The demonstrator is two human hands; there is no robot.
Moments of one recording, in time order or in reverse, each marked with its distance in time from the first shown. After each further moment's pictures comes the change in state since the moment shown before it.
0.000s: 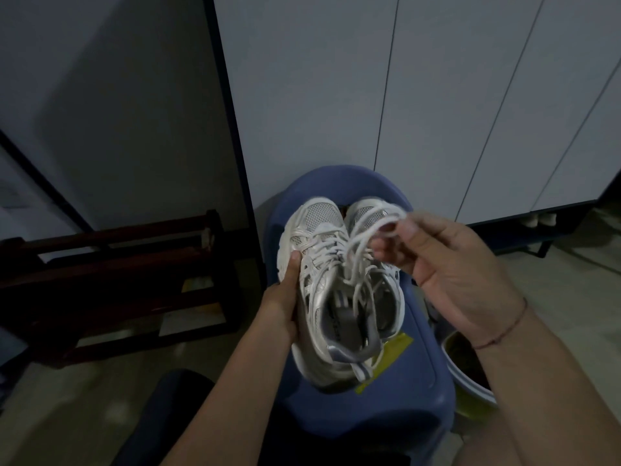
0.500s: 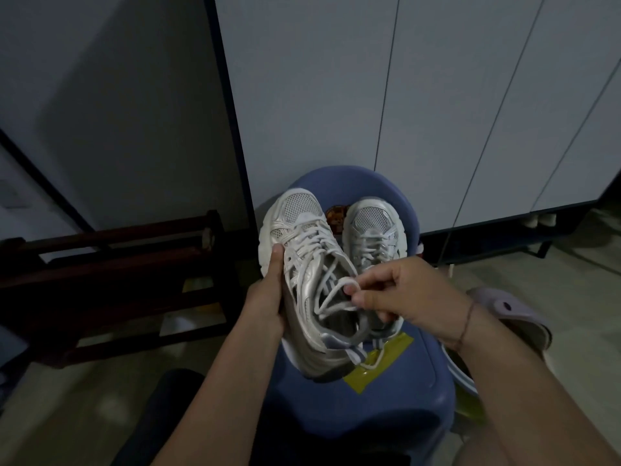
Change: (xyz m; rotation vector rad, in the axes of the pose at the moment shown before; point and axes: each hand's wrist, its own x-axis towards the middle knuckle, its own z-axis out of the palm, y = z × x) left_hand -0.006 0.014 -0.009 -0.091 0.036 0.060; right_hand 0.000 0.023 -0.005 -0.758 -0.160 0.285
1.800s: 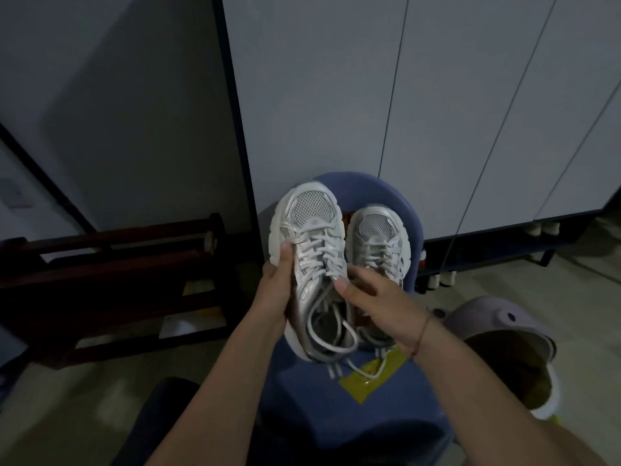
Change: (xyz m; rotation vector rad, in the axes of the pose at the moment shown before) left_hand 0.017 0.004 0.001 0.213 -0.132 0.244; right_hand 0.043 0.044 0.032 0.304 0.057 0.098
